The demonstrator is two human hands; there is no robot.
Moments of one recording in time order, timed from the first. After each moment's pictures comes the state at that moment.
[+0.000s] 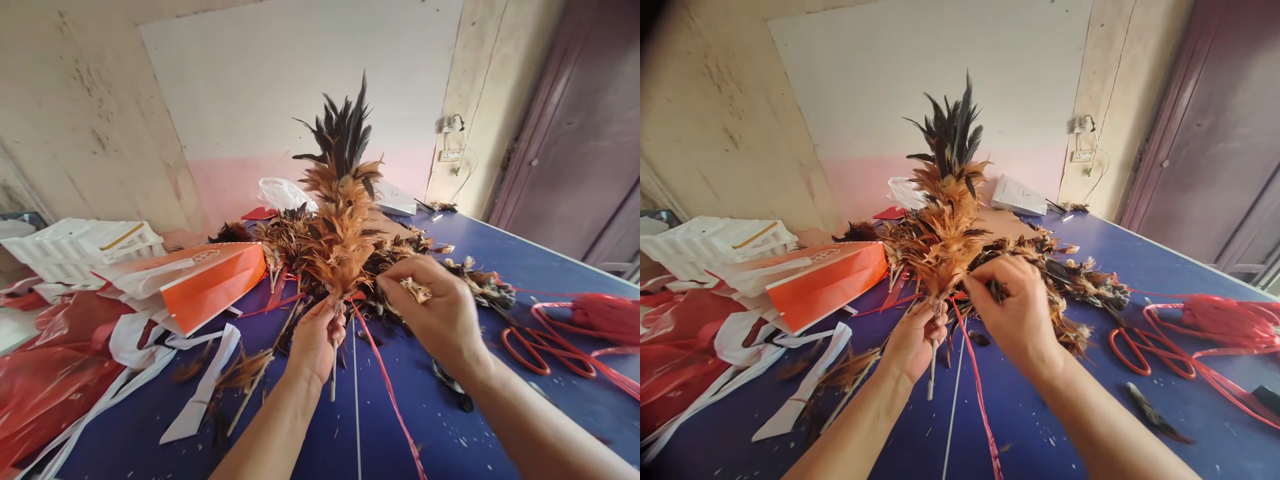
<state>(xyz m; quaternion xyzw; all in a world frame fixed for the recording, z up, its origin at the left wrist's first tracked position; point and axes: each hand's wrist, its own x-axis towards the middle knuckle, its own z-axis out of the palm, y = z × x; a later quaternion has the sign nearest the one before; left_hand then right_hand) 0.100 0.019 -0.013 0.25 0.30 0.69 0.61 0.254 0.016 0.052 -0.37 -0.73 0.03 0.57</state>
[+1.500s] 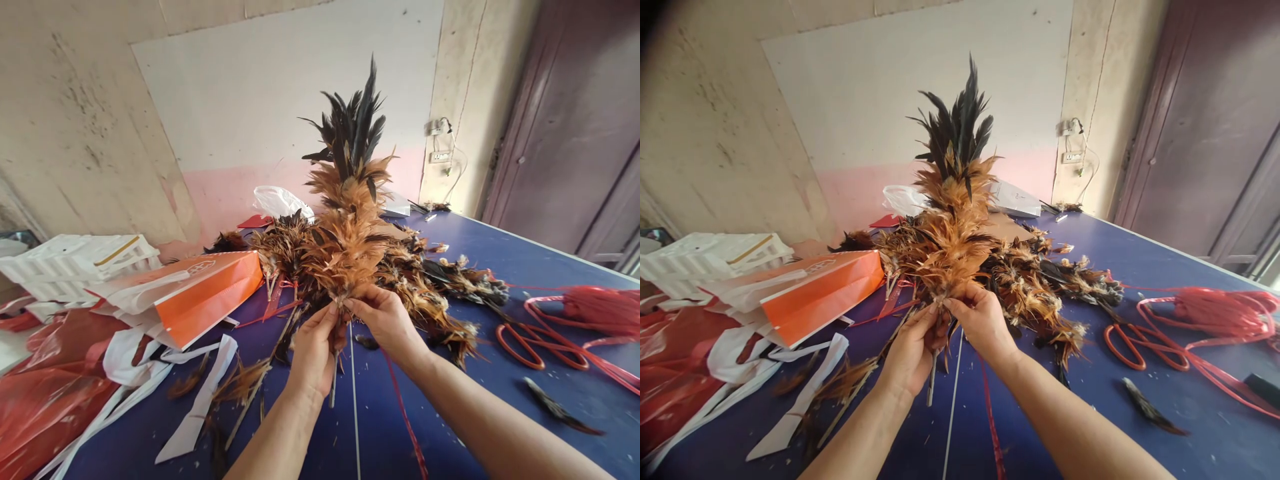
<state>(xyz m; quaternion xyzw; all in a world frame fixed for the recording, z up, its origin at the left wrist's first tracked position) 0.107 0.015 -0.016 0.29 0.31 0.68 0.60 0.219 0.042 0.004 -0.32 -0.59 0.50 0.55</state>
